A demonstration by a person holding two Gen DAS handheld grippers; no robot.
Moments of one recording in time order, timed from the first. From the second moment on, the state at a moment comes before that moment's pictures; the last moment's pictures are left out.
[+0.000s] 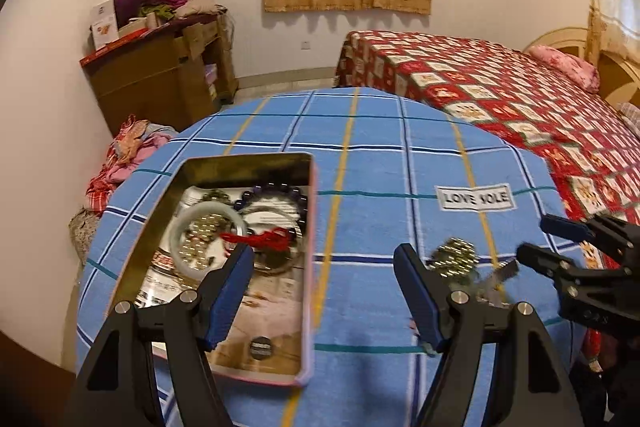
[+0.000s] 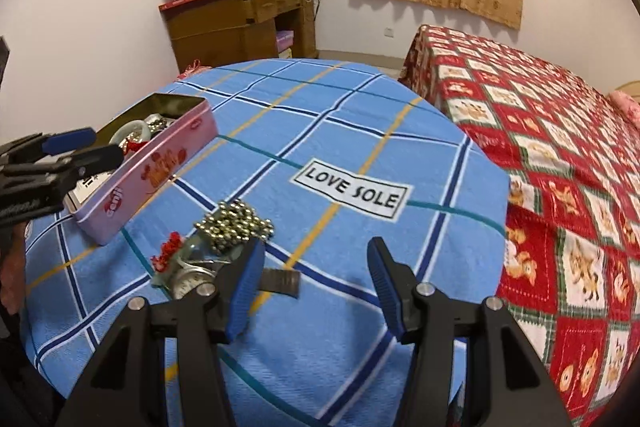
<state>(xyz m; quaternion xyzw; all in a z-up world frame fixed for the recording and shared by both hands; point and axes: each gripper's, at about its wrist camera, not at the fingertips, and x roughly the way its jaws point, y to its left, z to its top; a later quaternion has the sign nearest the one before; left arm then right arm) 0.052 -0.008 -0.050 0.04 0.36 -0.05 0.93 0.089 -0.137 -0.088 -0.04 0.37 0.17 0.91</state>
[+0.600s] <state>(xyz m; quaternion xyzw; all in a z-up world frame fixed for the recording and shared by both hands) 0.034 -0.055 -0.079 0.07 0.39 -0.12 0.91 0.067 -0.126 -0.095 -0.07 0.36 0.18 0.91</state>
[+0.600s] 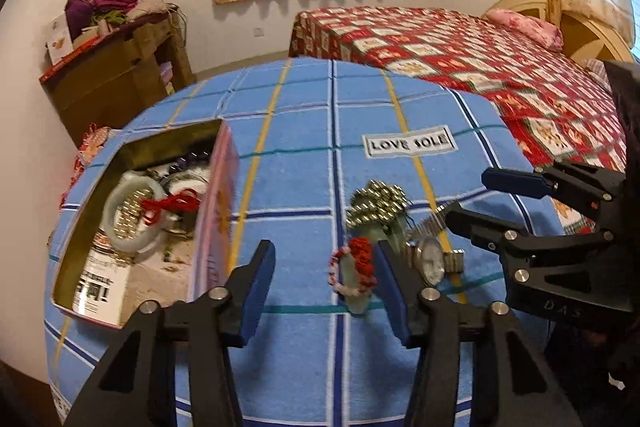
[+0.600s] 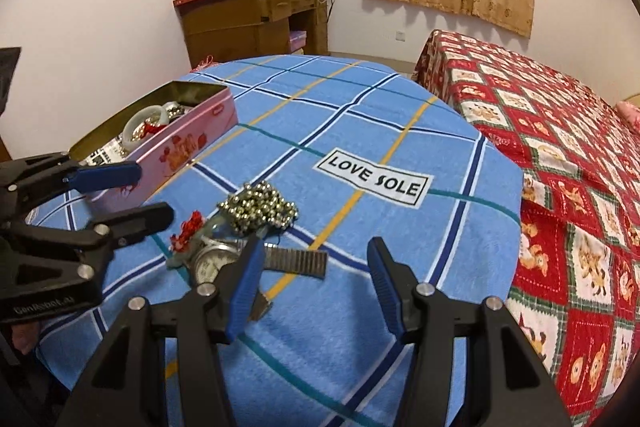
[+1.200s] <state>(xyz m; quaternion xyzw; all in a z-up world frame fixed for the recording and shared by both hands) 0.042 -0.045 -0.084 0.06 0.39 -0.12 0.91 0.078 -0.125 -0.095 -0.06 0.35 0.19 0.91</state>
